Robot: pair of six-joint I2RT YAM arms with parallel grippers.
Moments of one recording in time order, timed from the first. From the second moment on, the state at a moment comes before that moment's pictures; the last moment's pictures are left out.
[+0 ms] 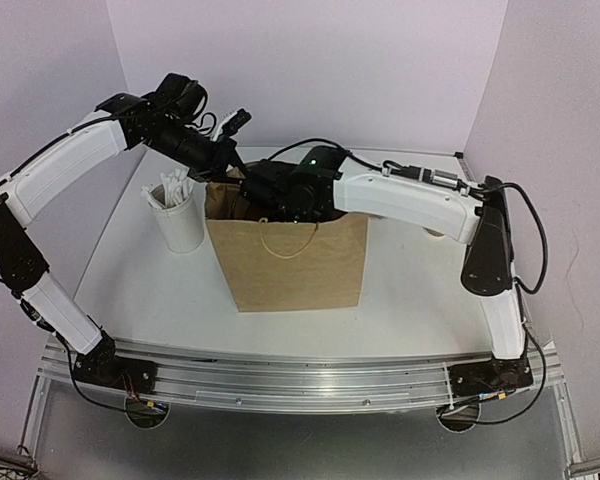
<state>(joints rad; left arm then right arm) -0.62 1.59 1.61 -0.92 0.57 -0.25 1.13 2.19 2.12 -1.23 0.34 0.91</state>
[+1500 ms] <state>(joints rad) -0.62 1.59 1.63 -1.00 0.63 -0.09 1.14 1.81 2.22 -1.07 0.34 0.70</state>
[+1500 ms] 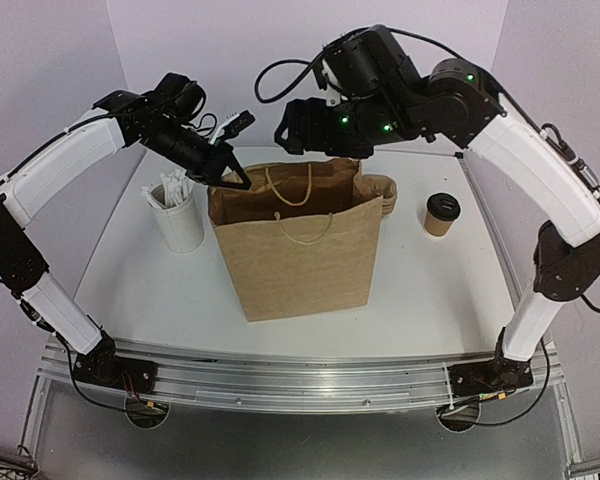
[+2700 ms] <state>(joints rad) -0.63 1.64 1.71 -1.10 0.69 0.03 0.24 1.67 1.65 -1.19 0.32 0.68</state>
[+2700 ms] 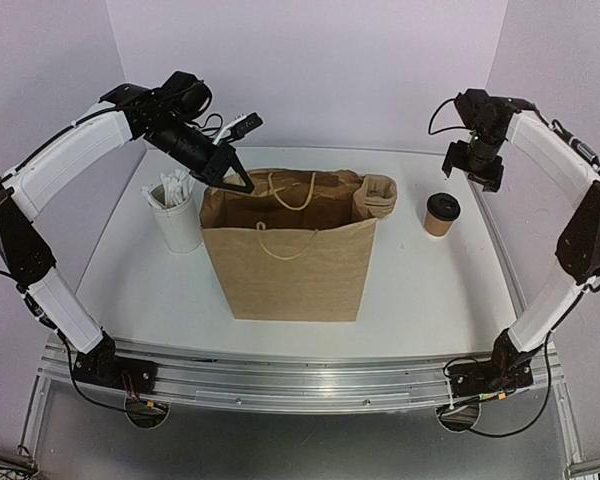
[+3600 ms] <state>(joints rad) -0.63 1.68 1.73 -1.10 0.70 0.03 0.17 1.96 1.72 -1.12 0.14 0.56</state>
